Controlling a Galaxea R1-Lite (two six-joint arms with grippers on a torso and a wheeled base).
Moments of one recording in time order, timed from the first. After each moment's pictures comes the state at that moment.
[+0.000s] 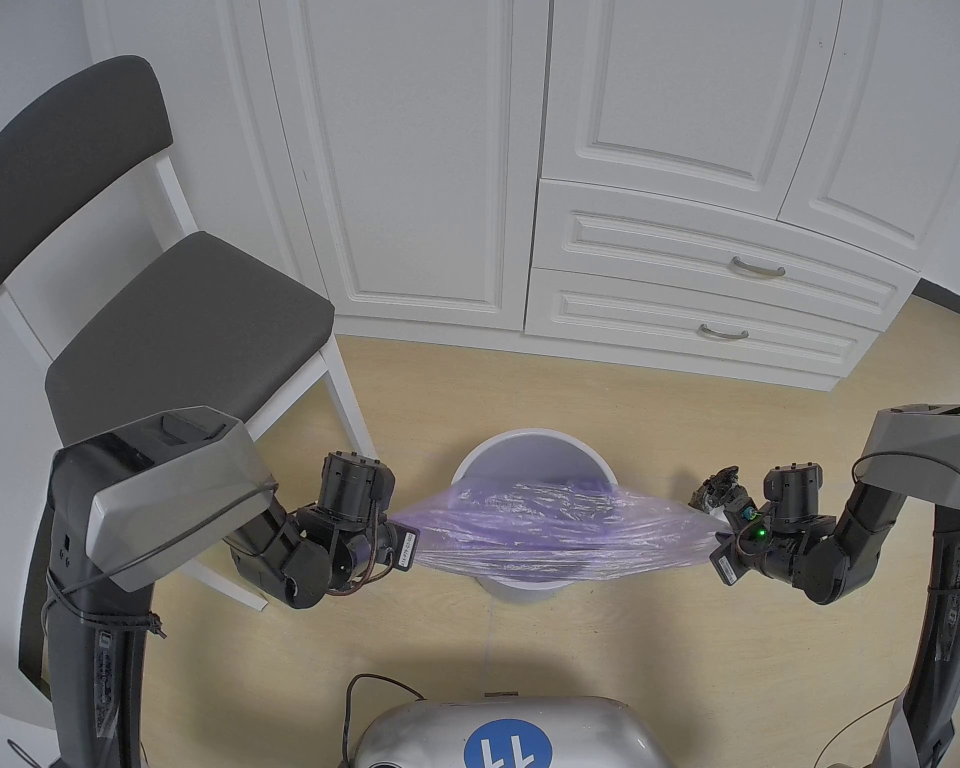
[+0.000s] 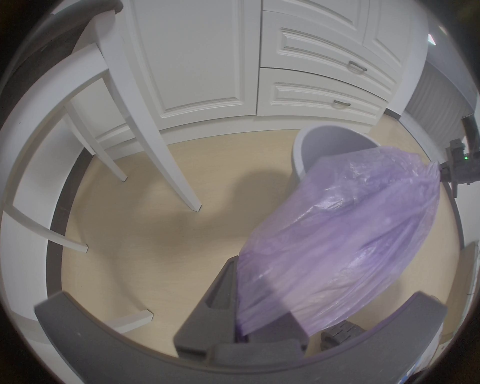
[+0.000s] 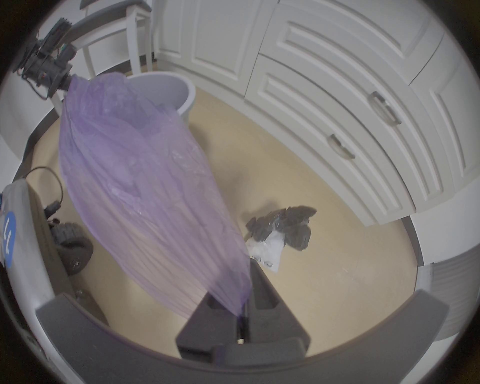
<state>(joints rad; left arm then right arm) -0.44 2.39 -1.04 -0.71 0.18 0.02 0.12 2.26 -0.63 -1.01 -0.09 -0.54</state>
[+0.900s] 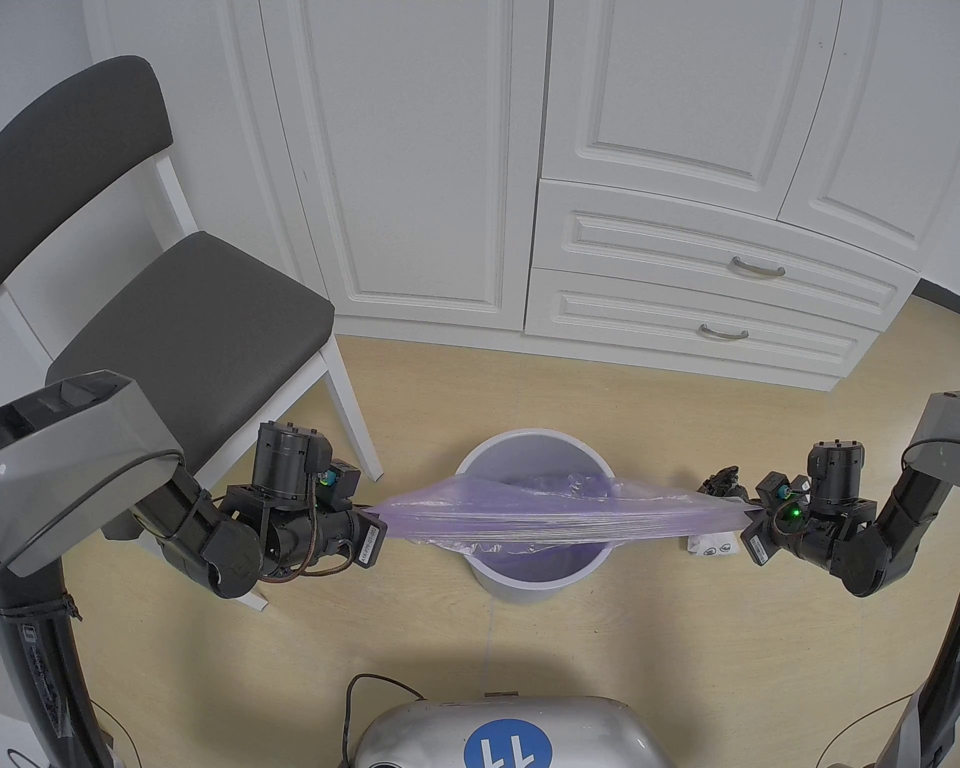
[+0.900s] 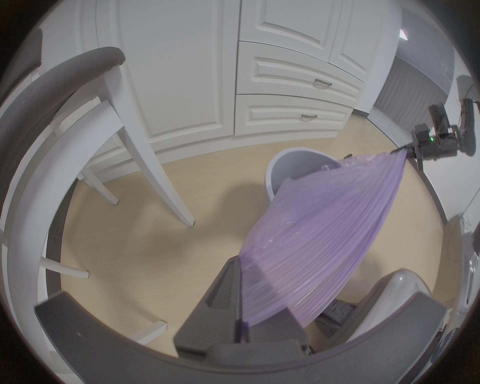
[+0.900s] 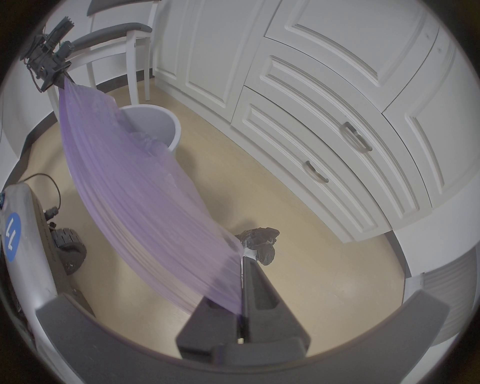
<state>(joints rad) -0.35 2.15 -0.85 -0.69 0.01 0.18 0.04 2.09 -0.53 -1.05 -0.09 -0.63</state>
